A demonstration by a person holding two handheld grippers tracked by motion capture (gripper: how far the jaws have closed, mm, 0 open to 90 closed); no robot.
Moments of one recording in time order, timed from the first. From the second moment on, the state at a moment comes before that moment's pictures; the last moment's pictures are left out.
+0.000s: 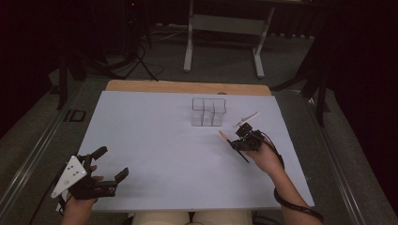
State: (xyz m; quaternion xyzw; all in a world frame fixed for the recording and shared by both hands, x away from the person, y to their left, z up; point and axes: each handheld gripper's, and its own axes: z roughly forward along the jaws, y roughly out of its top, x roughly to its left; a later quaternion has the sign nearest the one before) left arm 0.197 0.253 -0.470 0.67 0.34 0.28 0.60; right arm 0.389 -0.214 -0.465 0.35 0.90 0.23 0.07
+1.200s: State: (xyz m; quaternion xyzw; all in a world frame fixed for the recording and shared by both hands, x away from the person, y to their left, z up) left arm 0.251 0.159 -0.425 0.71 0.27 0.13 0.64; right arm 0.334 -0.218 -0.432 0.29 0.87 0.39 0.09
